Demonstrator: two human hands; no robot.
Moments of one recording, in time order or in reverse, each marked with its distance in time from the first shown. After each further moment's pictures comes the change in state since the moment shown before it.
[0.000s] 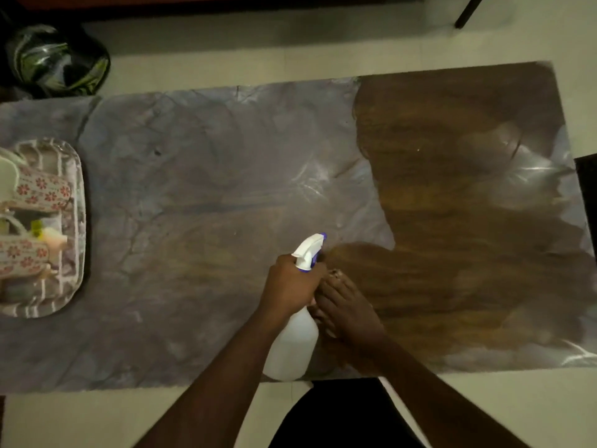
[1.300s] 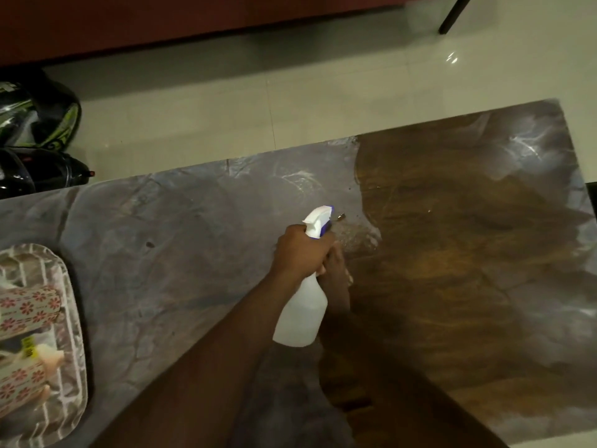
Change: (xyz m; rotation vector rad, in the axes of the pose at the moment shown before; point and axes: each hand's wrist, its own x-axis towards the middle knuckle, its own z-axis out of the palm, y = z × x) left_hand 0.160 0.135 -0.043 0.064 -0.052 -0.007; right_hand 0.216 0.068 -0.036 0.341 0.000 0.588
